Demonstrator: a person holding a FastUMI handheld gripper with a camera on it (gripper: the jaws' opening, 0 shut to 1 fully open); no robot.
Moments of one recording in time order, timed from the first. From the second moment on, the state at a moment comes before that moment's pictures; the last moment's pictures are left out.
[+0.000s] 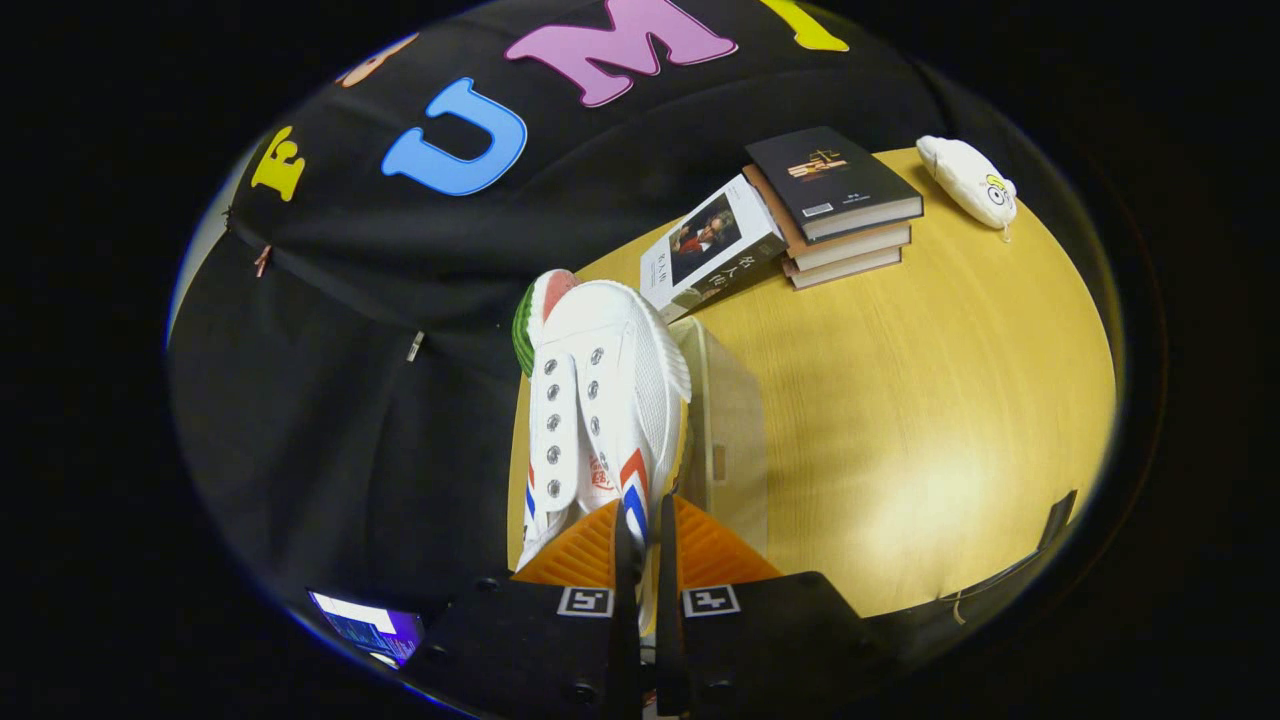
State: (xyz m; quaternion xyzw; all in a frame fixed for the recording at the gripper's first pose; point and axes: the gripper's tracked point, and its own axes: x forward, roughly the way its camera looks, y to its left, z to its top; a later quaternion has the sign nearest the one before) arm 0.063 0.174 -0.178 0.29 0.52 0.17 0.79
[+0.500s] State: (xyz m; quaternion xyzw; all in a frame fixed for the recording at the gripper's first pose) arm 0.077 0.220 -0.180 0.34 0.52 0.16 0.77
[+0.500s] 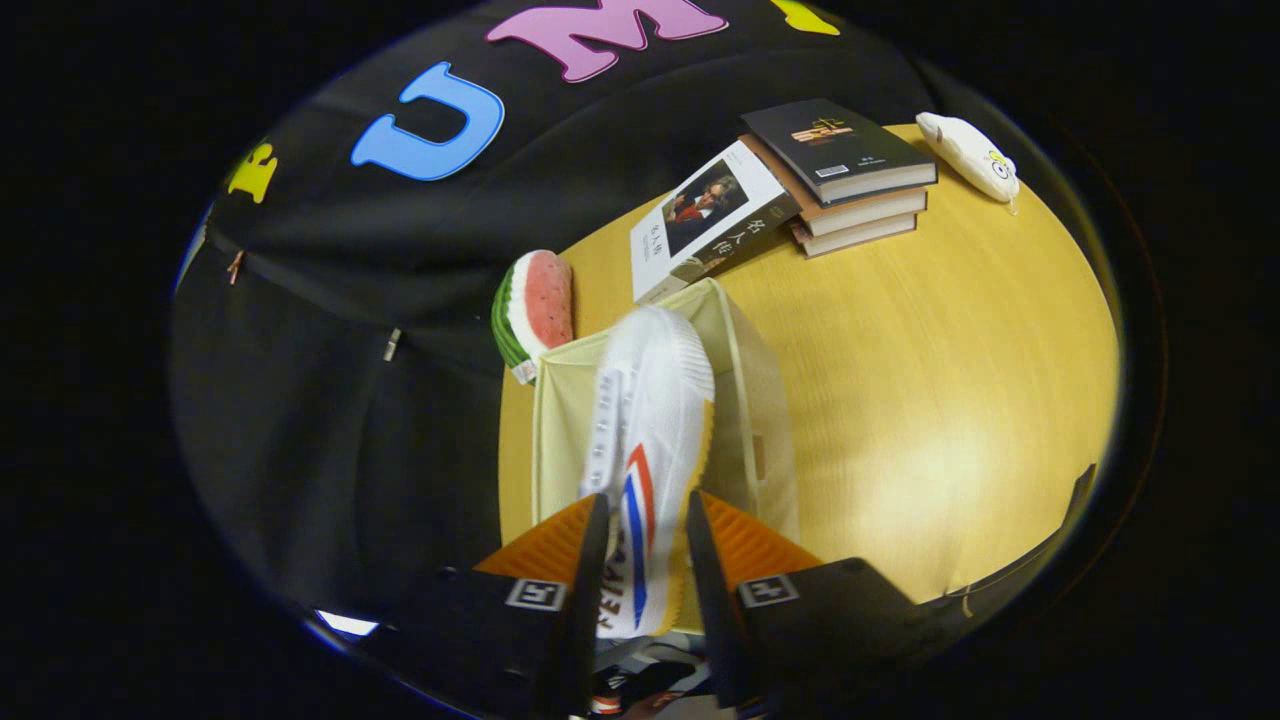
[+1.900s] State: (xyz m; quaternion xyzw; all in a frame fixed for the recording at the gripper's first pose) arm 0.120 -0.022 0.020 0.00 0.07 0.12 0.99
